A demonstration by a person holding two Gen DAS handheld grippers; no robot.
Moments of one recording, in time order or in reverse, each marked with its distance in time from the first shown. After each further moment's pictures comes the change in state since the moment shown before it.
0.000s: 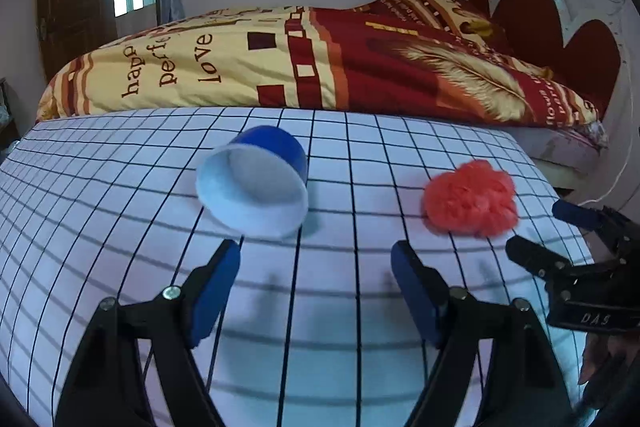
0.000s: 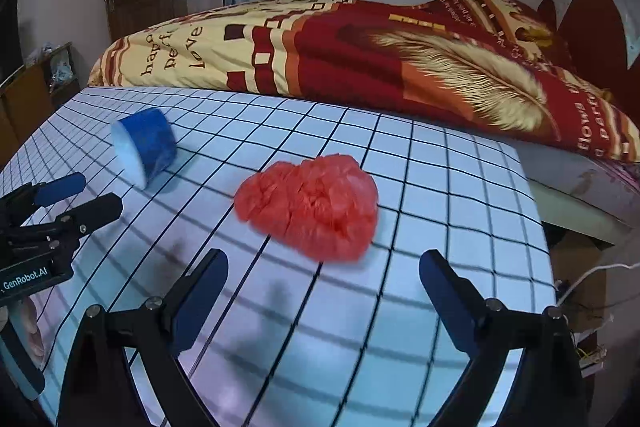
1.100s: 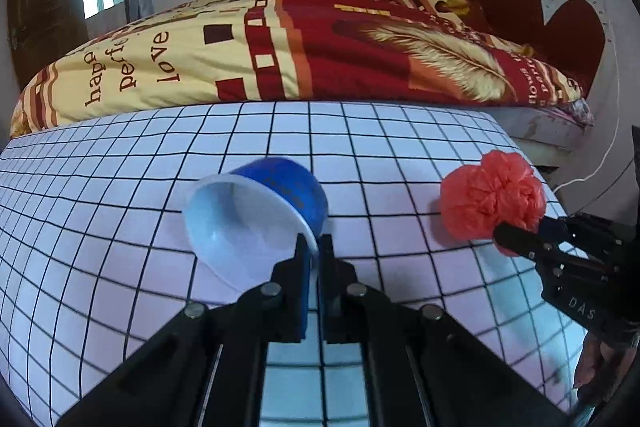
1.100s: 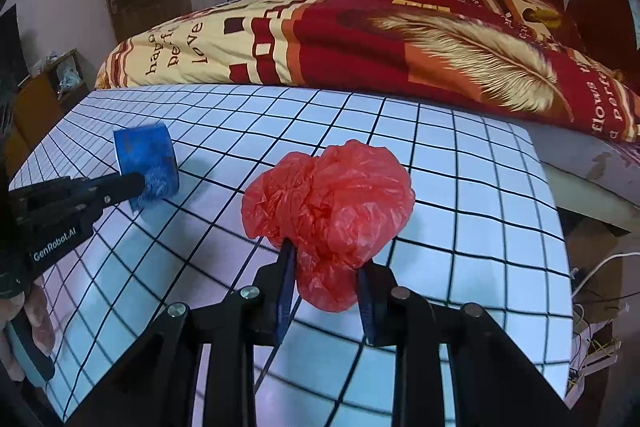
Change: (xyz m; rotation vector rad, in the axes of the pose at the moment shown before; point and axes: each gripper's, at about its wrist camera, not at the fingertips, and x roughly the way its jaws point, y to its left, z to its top) left arm 0.002 -0.024 0.009 0.073 0.060 -0.070; right arm -0.005 -0.013 -0.008 0.037 0.029 0.062
